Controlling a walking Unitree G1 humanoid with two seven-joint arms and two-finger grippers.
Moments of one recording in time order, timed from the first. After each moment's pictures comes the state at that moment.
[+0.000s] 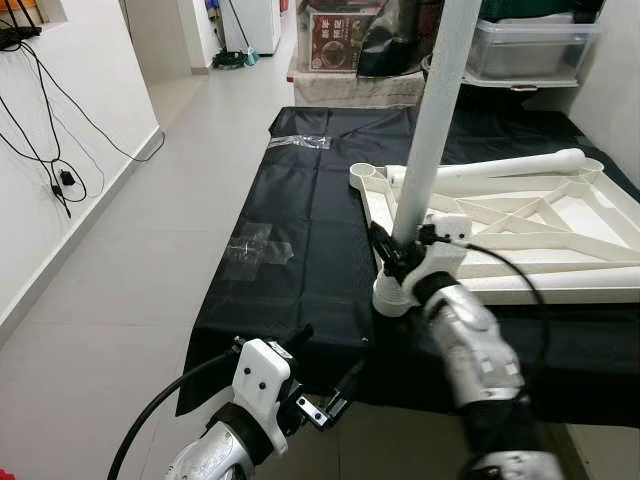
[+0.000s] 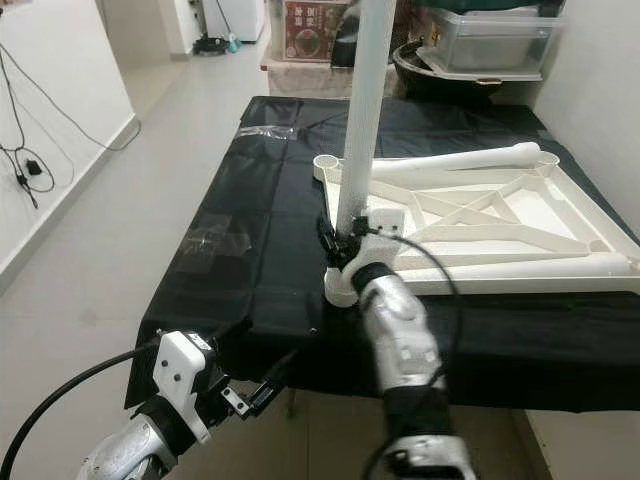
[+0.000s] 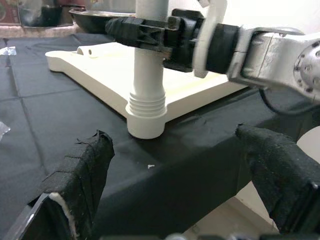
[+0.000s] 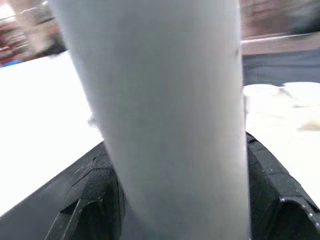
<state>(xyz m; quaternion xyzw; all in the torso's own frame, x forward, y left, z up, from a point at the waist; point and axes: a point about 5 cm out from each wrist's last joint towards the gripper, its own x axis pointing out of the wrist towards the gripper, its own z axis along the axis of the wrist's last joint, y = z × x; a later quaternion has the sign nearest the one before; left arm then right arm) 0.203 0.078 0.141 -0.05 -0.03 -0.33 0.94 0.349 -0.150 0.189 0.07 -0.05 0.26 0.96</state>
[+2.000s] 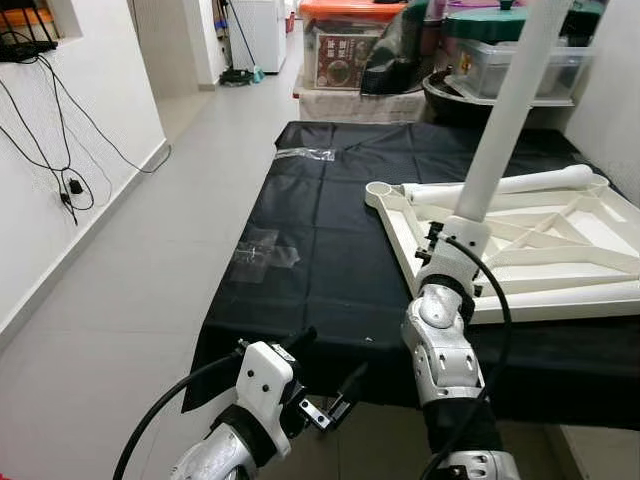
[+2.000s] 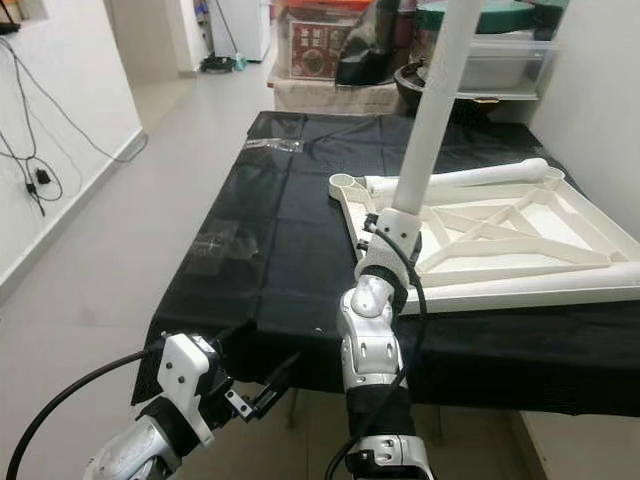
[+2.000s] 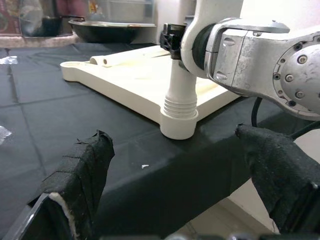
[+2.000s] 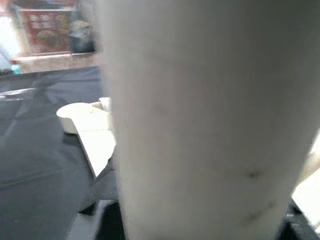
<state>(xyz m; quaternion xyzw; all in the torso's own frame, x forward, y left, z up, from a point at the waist) 0.205 0.074 0.137 -0.06 -0.03 -0.34 0.94 0.345 -0.136 0.186 0.02 -0.04 -0.22 0.97</state>
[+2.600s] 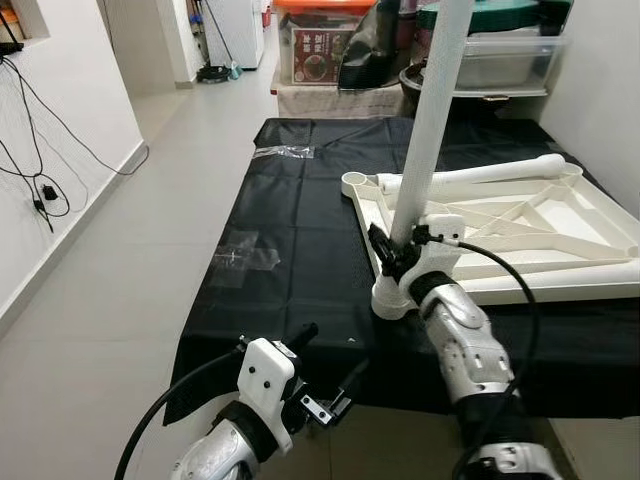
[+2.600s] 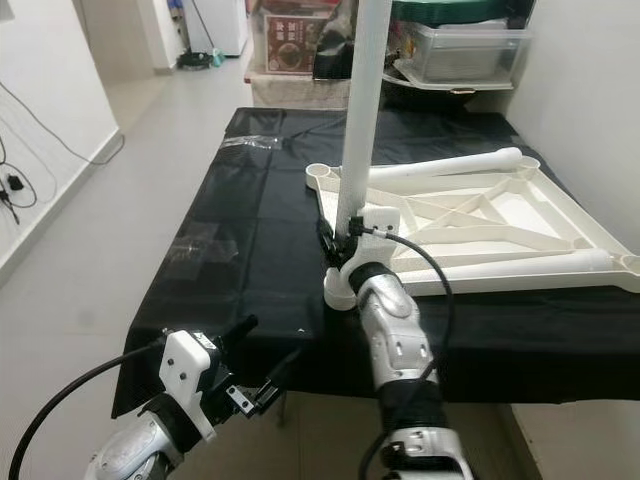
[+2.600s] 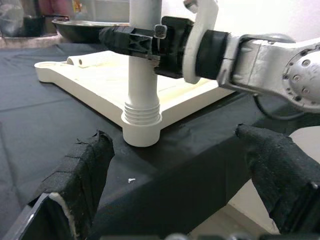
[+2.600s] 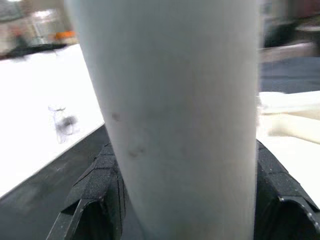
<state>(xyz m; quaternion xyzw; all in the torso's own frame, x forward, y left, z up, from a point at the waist) 0.208 0.074 0.137 -0.06 -0.03 -0.34 0.94 0.353 -0.143 0.181 0.05 -0.04 0.23 0.97</state>
